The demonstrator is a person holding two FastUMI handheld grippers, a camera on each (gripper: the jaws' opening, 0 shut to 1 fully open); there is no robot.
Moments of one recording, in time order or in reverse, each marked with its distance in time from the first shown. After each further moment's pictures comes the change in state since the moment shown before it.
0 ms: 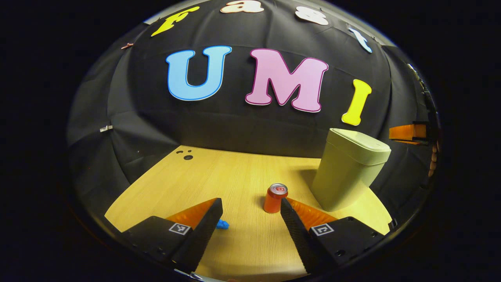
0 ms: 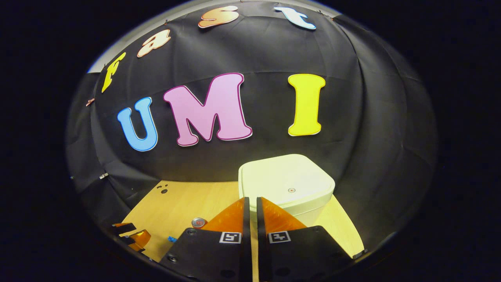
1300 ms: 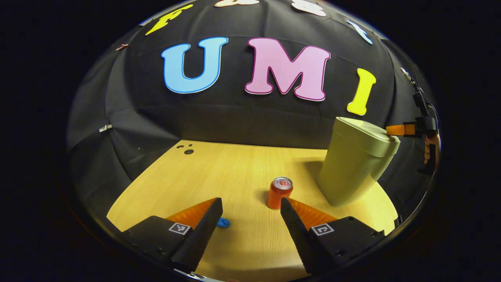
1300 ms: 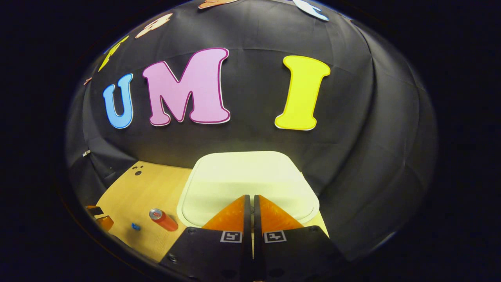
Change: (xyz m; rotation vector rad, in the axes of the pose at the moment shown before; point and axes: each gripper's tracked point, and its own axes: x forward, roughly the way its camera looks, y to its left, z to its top) left arm 0.022 -0.004 -0.013 0.043 0.056 0.029; right arm 0.076 -0.070 -0.016 -0.124 0.114 -0.028
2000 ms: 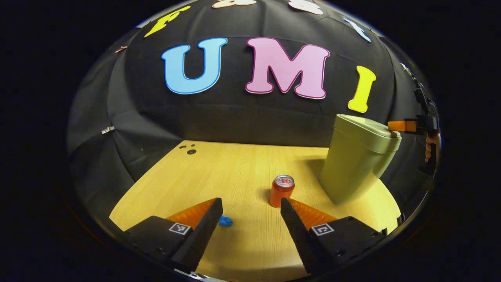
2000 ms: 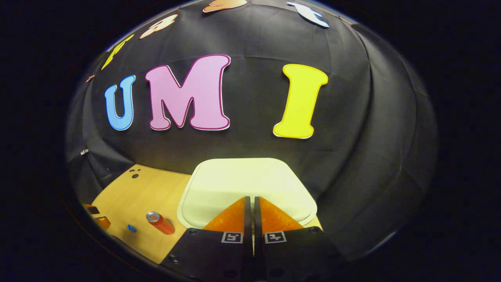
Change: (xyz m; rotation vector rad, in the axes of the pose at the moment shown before) left arm -0.004 0.003 0.001 0.000 -0.011 0.025; right arm -0.006 -0.005 0.012 -0.069 -0.064 -0.050
